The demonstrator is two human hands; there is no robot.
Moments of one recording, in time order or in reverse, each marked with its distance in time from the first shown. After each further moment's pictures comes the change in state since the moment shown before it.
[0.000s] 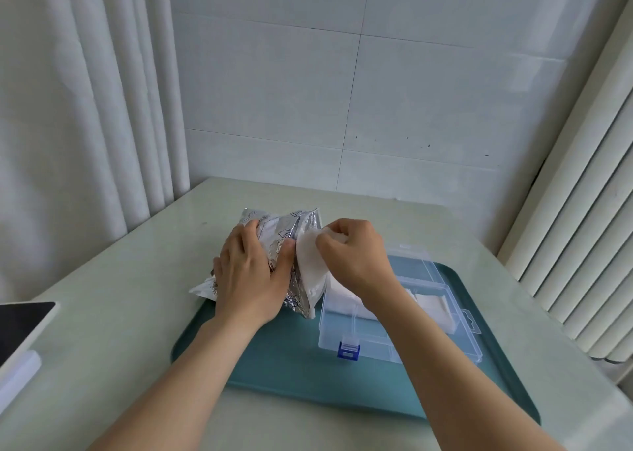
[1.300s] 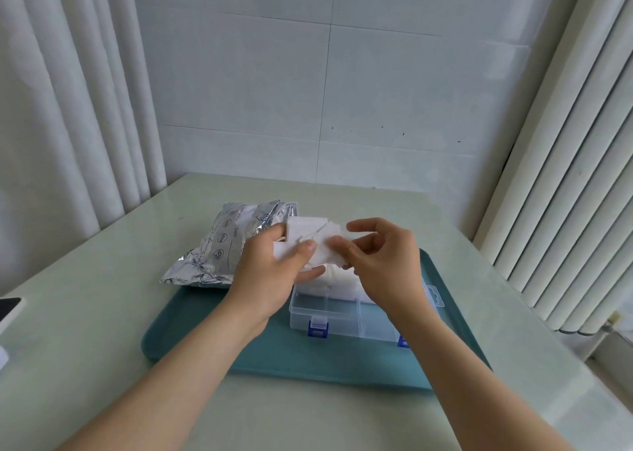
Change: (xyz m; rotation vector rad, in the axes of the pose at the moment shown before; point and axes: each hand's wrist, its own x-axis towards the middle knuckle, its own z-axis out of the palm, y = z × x) left_hand -0.037 0.073 -0.007 -0.995 -0.360 -0.170; right_hand -0.038 0.055 -0.055 0.220 0.161 -0.046
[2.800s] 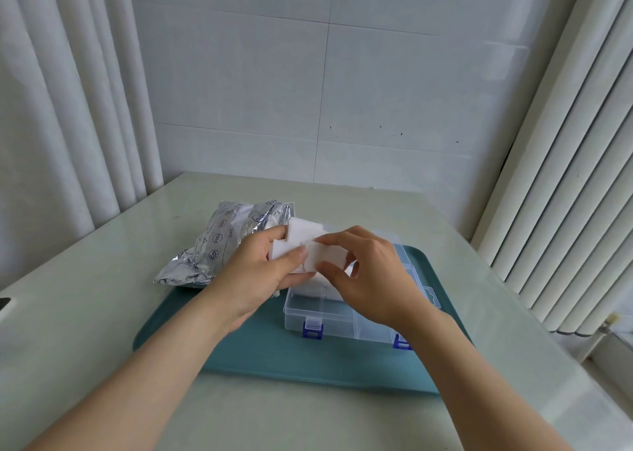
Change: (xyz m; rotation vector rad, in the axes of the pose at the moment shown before) left_hand 0.011 -0.001 -0.019 0.010 -0.240 -0.082; right_hand 0.004 0.017 -0.006 -0.444 -0.284 -0.422
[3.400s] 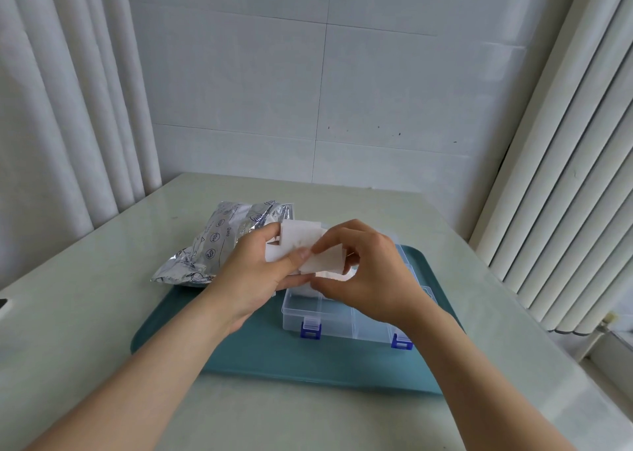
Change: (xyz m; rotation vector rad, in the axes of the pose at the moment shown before) left_hand 0.000 -0.001 0.003 0.002 0.077 0.018; right_hand 0.001 -0.008 -0.009 0.141 0.016 -0.035
